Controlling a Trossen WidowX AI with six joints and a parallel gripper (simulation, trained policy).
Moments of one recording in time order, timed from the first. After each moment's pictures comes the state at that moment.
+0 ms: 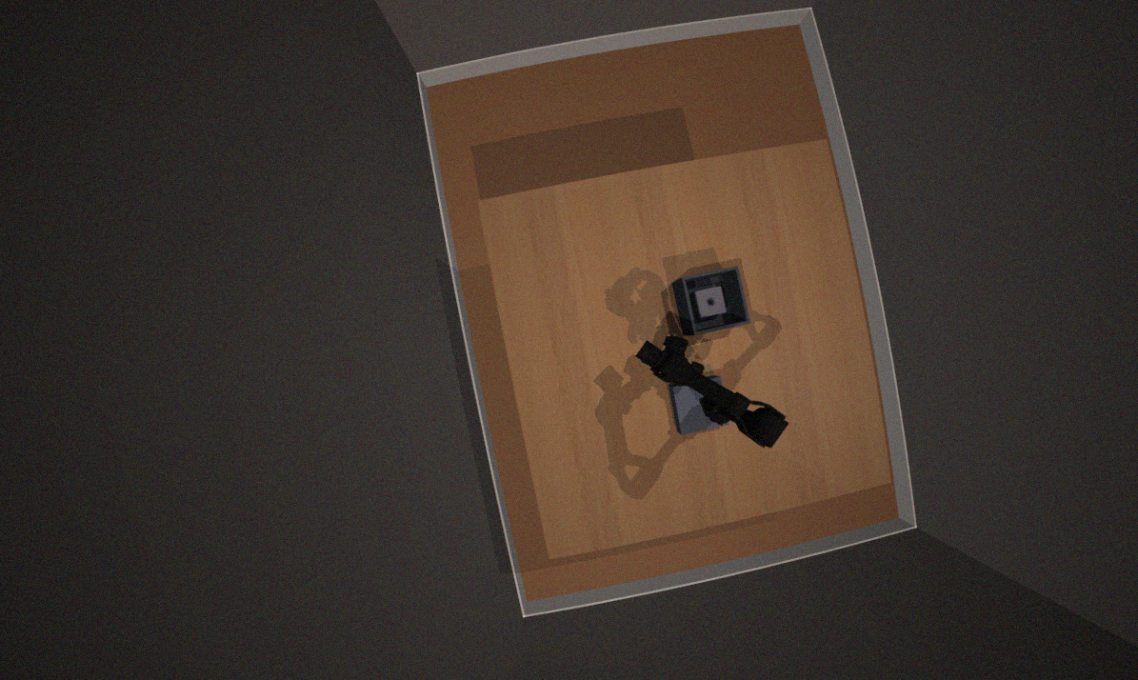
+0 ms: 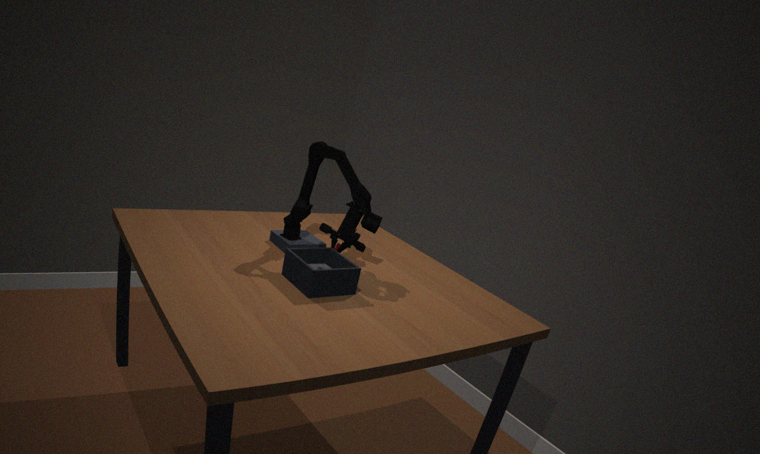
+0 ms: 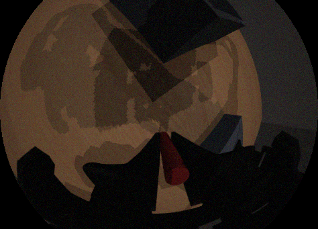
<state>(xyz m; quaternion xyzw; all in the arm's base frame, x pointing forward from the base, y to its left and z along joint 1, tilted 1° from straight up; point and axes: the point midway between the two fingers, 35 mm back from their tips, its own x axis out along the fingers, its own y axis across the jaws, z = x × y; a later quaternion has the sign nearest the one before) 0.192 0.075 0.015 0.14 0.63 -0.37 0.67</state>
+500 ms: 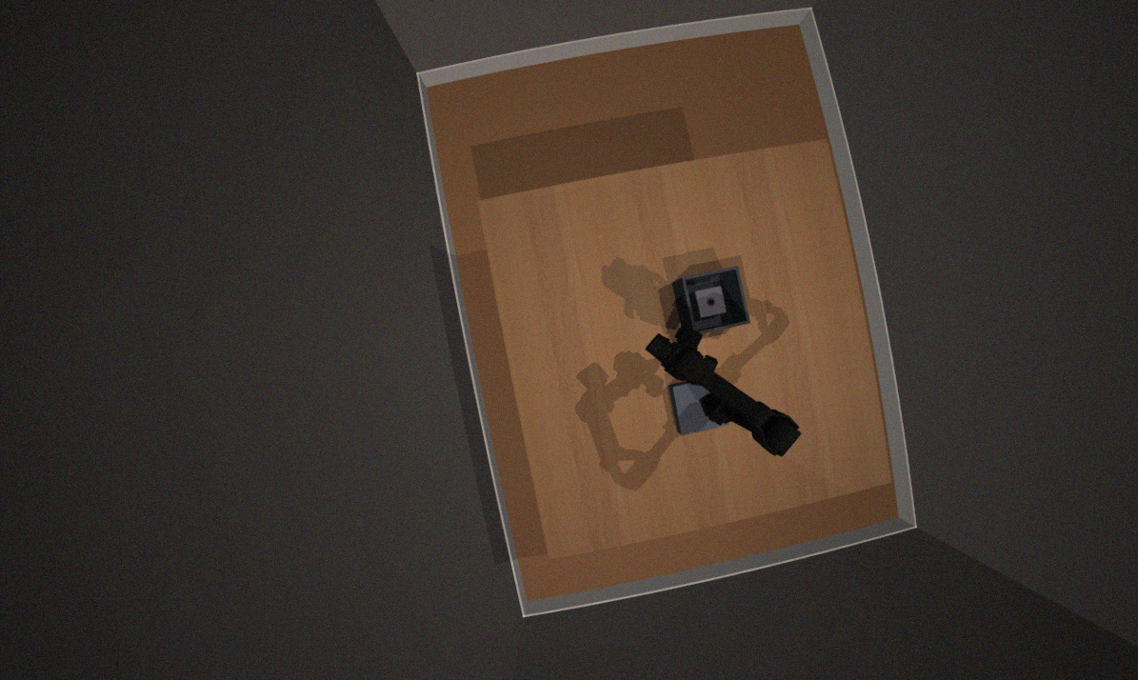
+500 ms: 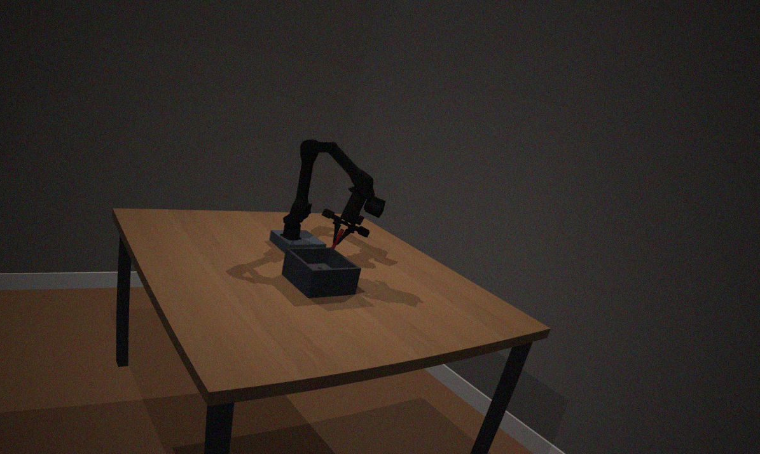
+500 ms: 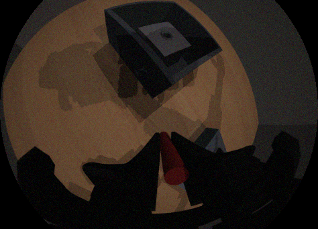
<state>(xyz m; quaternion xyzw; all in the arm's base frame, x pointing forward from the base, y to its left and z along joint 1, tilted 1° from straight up) 0.216 0.051 0.083 0.13 0.58 -0.39 0.71</state>
